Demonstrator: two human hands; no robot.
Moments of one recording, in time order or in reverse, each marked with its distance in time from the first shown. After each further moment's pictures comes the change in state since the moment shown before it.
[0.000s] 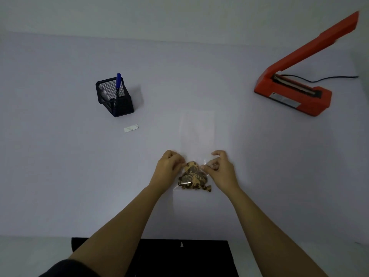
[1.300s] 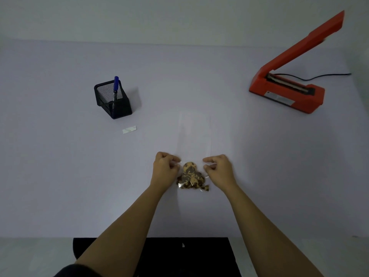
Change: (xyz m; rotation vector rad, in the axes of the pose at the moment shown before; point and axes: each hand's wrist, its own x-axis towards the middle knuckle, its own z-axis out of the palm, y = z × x) left_hand -0.003 0.011 0.000 -0.016 0.056 -0.254; right_hand 0.001 0.005 0.001 -0.245 0.019 0.003
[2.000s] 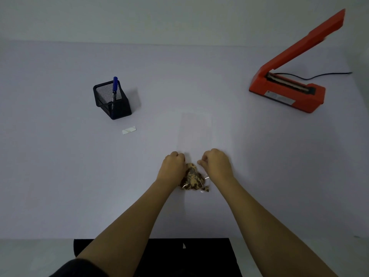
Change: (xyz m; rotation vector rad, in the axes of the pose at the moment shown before) left_hand 0.010 0.025 0.010 0.498 -0.163 0.191; right_hand 0.014 -0.026 0.000 -0.525 -0.001 -0.156
